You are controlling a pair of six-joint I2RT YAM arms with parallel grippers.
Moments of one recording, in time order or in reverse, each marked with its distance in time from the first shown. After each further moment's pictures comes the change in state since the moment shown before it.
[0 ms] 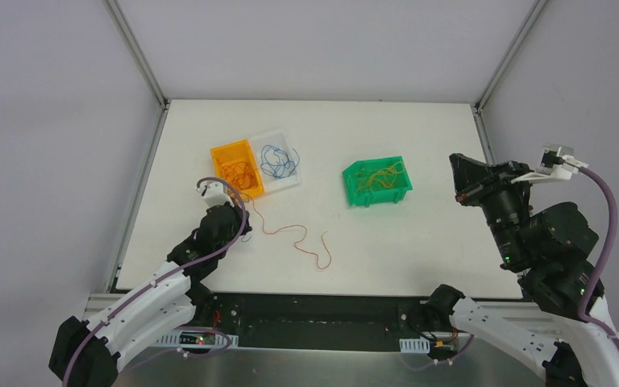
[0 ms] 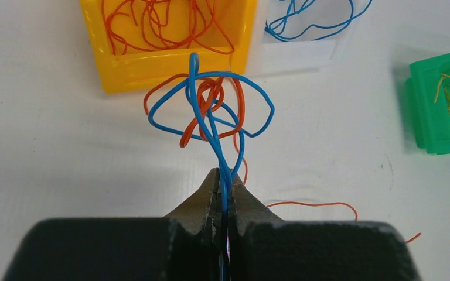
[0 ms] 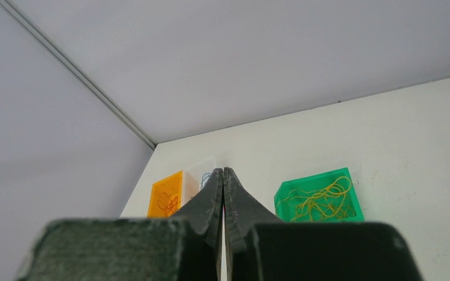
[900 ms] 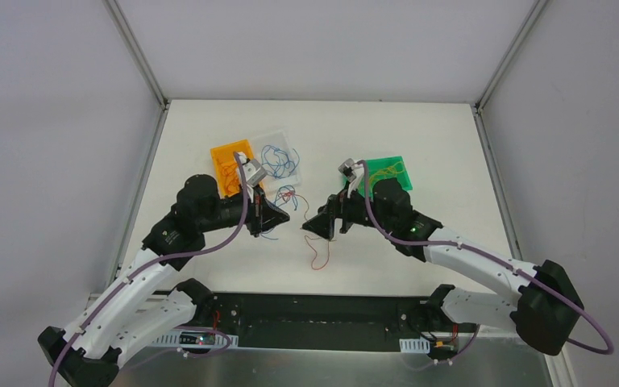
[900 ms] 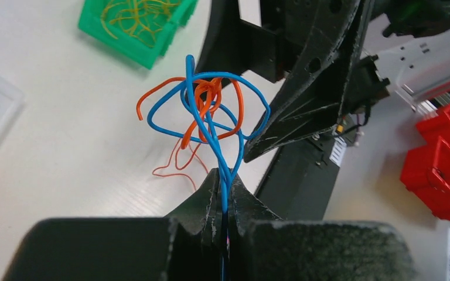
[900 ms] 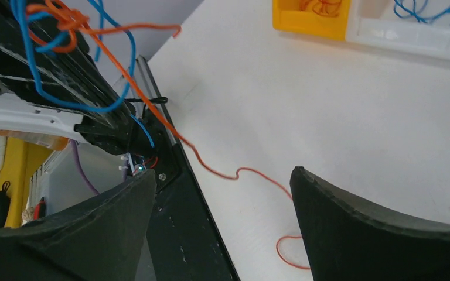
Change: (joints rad) left arm 0.000 0.029 0.439 -0.217 0.927 0.334; right arm -0.001 0.537 -0.579 0.692 -0.988 0.091
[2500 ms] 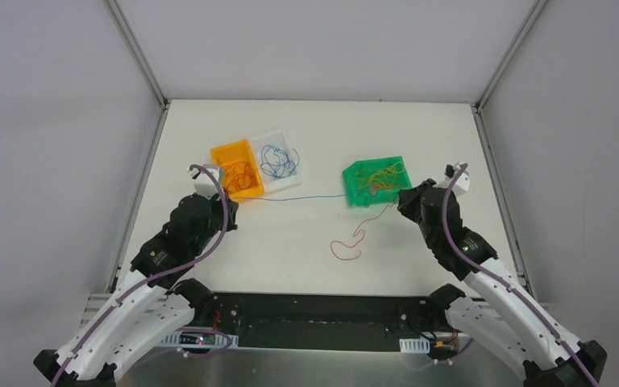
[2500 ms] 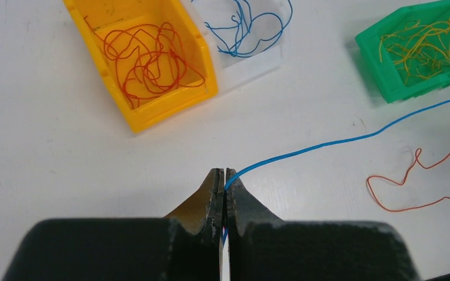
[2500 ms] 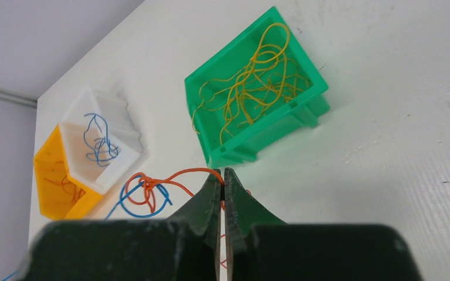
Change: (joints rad) left arm -0.006 -0.186 -0.091 -0.219 -0.833 -0.034; right arm -0.261 -0.411 -0.041 -0.524 0.890 0.341
